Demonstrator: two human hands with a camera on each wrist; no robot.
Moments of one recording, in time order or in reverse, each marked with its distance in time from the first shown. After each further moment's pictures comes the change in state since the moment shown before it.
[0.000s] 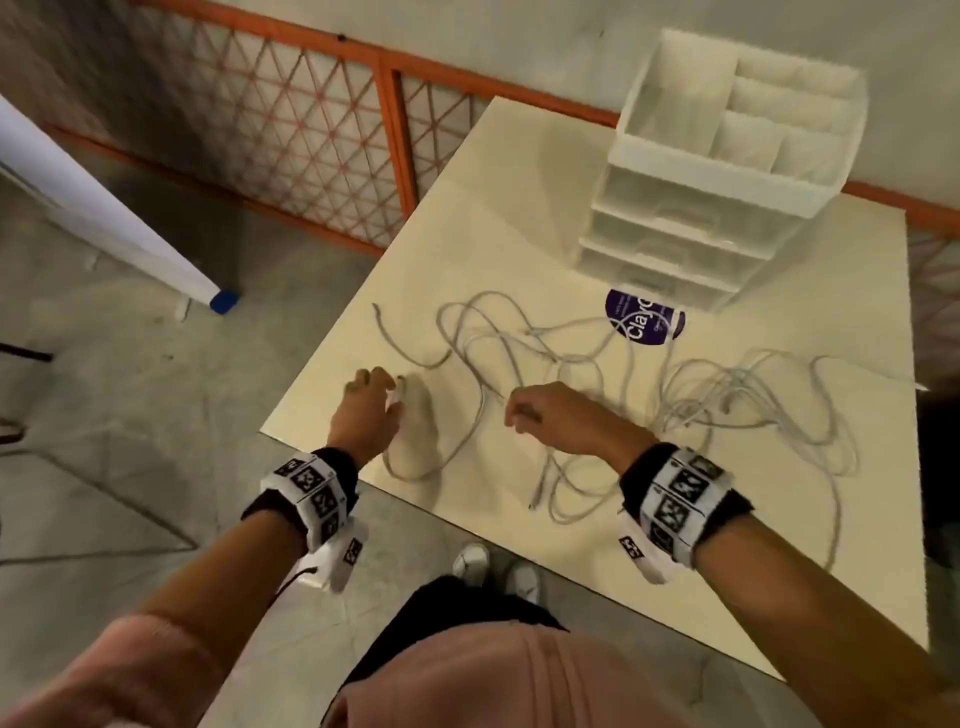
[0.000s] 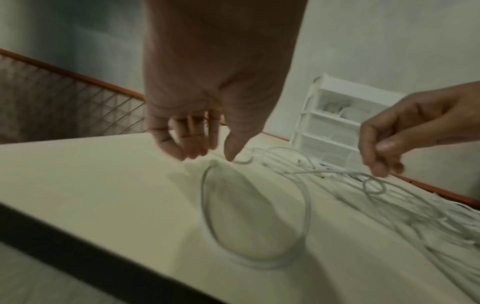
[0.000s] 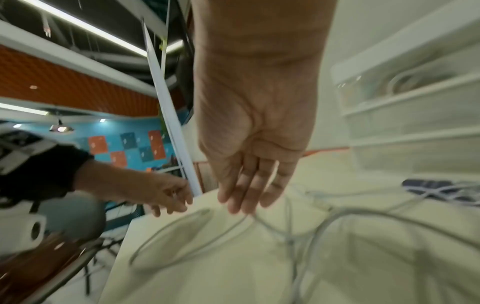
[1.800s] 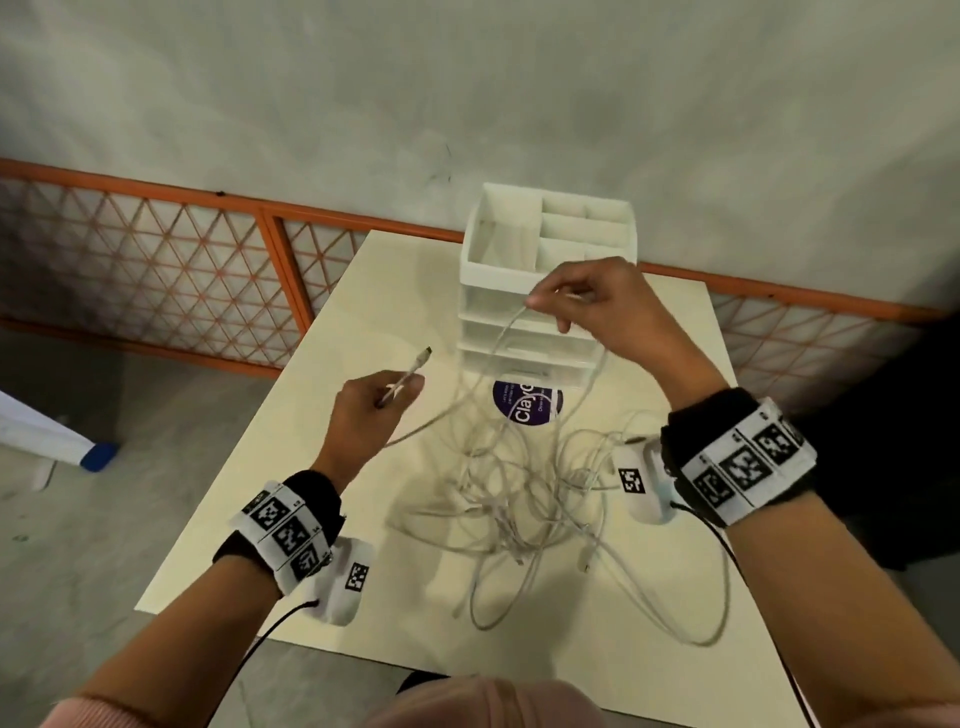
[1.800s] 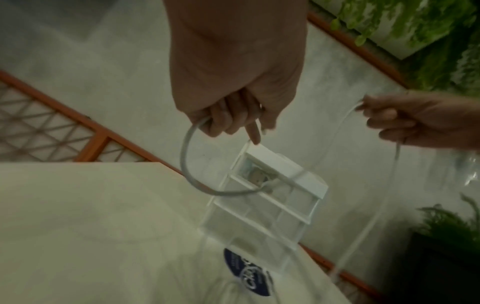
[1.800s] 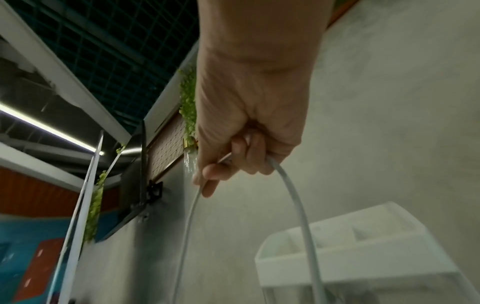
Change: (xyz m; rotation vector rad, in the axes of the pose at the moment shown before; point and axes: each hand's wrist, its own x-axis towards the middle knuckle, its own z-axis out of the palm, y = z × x) left_hand 0.042 0.166 -0.043 -0.602 0.179 0.391; right_hand -0.094 -0.037 -0.203 0.152 0.791 -0.190
